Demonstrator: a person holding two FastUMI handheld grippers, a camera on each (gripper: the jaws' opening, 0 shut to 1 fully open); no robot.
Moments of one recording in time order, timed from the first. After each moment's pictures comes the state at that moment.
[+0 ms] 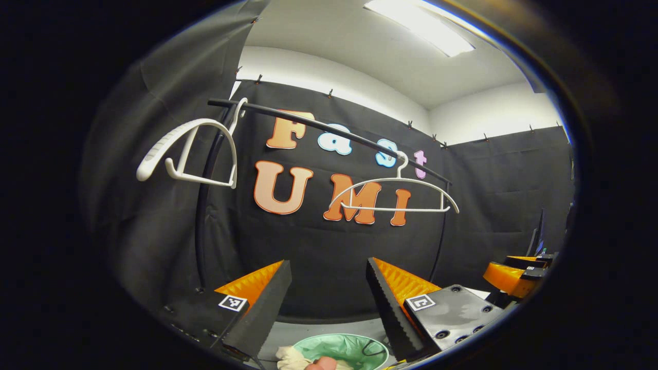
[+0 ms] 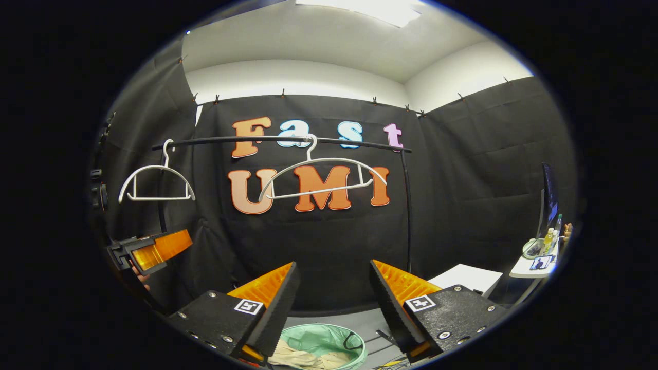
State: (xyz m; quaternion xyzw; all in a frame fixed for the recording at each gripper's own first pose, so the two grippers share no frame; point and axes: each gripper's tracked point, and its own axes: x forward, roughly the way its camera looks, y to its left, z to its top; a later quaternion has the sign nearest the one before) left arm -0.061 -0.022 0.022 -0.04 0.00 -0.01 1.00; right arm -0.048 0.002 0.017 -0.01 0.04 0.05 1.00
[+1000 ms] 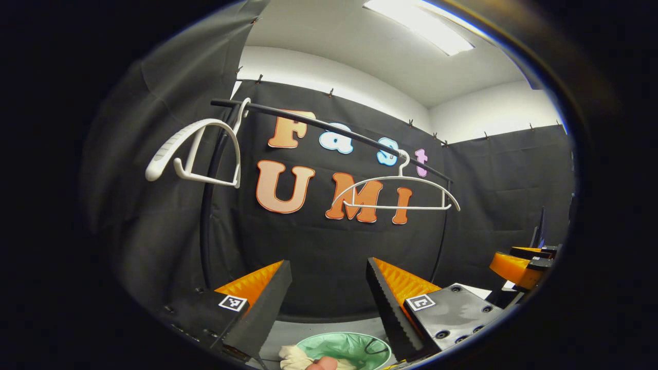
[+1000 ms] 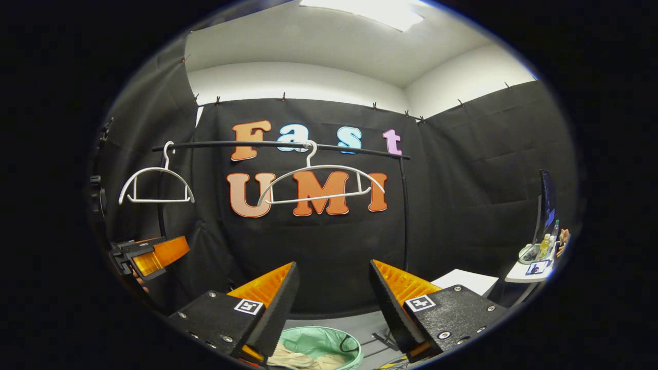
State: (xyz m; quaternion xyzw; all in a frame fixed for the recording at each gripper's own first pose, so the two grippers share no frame) left arm -0.068 -0.018 0.021 -0.03 0.00 -0.01 1.00; right arm -0.052 0.002 0.026 -0.02 0.03 0.05 1.00
